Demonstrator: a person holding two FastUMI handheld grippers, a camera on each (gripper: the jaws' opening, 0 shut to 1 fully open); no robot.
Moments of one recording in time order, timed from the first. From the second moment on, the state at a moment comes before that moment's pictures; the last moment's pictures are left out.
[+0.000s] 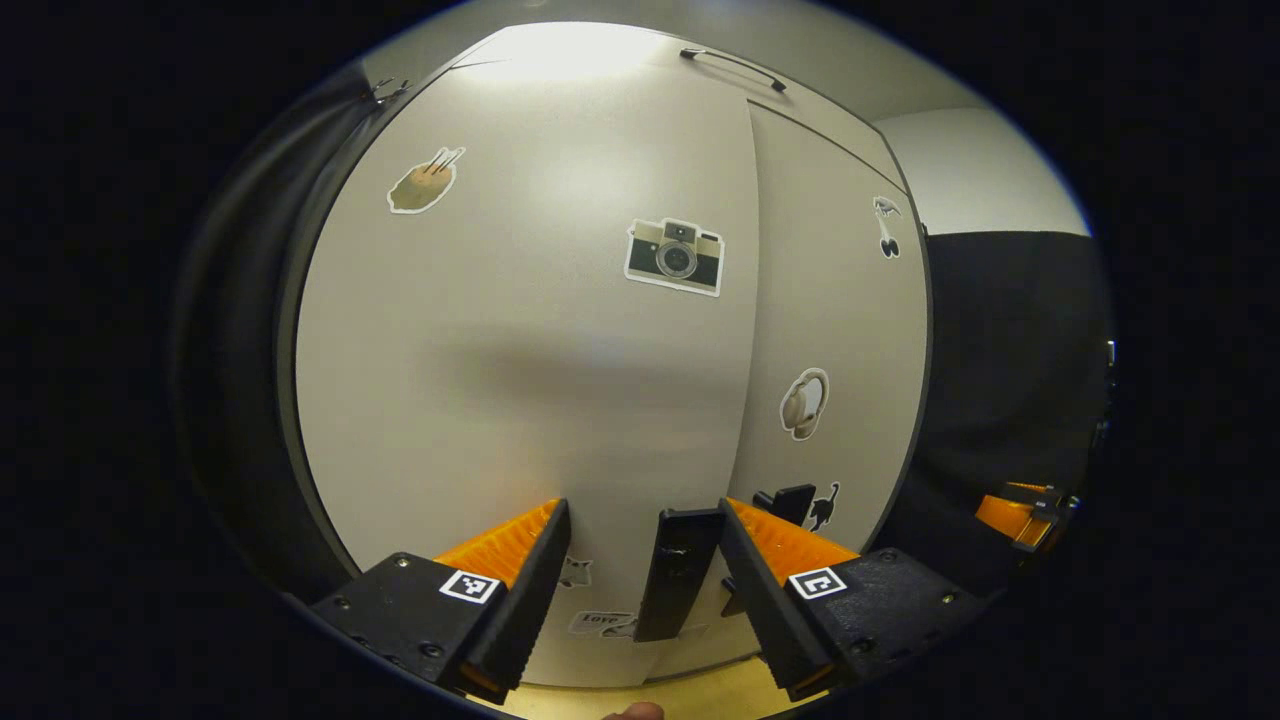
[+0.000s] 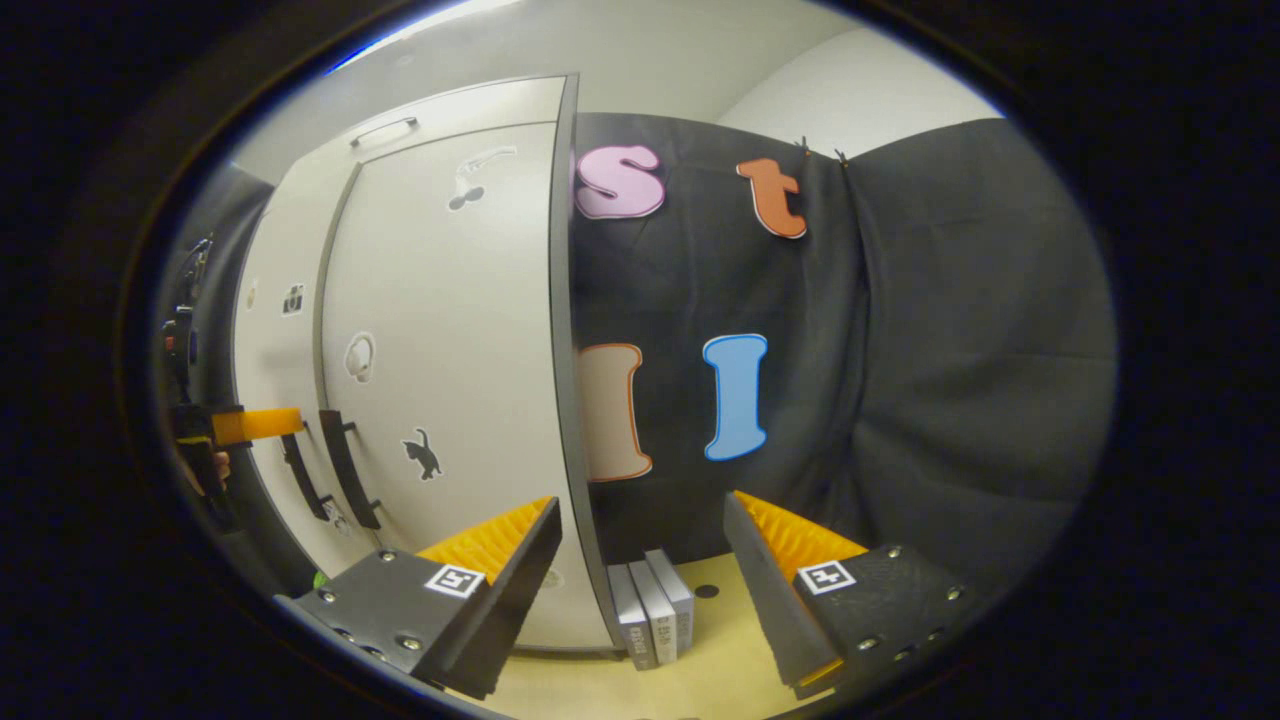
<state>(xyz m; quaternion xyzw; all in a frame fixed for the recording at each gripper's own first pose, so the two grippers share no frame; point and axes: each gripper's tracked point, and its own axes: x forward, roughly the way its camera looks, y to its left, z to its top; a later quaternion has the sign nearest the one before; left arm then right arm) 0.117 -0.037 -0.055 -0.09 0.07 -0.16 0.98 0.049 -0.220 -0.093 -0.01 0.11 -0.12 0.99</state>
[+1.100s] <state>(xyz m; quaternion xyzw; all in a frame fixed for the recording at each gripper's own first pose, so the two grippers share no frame) 0.123 -0.037 -0.065 -0.08 0.08 -0.15 0.98 0.044 -0.192 -0.100 -0.03 0.12 -0.08 0.99</state>
